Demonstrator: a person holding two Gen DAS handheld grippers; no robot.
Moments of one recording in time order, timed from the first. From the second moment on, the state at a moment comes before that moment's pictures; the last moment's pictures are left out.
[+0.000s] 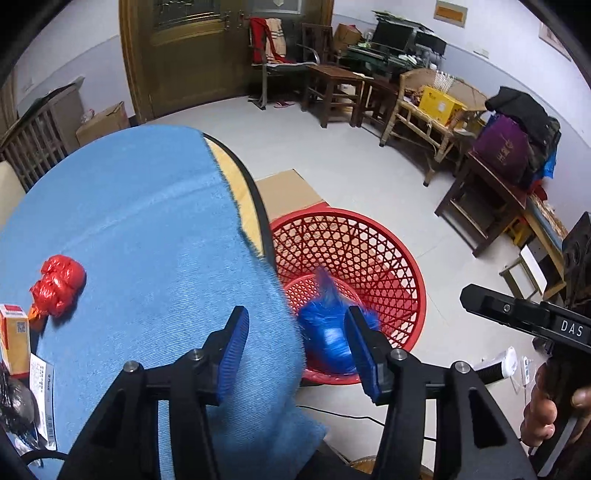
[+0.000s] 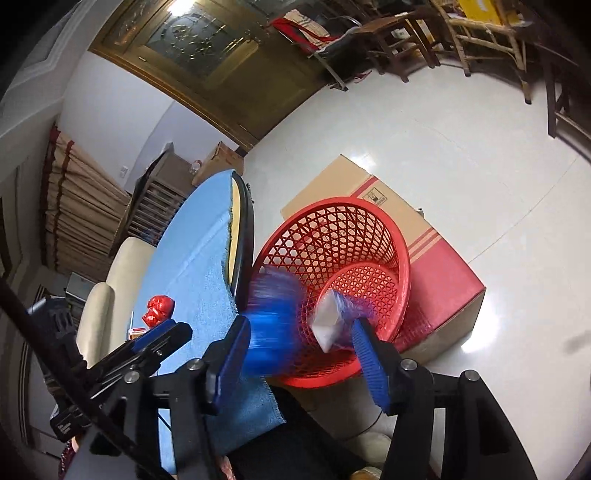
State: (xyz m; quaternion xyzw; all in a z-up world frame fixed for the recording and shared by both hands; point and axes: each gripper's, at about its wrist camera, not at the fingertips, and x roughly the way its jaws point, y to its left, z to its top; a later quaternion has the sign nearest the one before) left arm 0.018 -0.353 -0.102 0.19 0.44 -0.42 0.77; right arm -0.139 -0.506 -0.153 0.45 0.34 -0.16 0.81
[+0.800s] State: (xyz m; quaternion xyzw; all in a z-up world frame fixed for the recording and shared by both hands) left arm 0.066 -0.054 -0.077 0.02 0.41 -0.19 0.89; right arm -0.005 -0.372 -0.129 0.35 0.44 -0.01 0.83
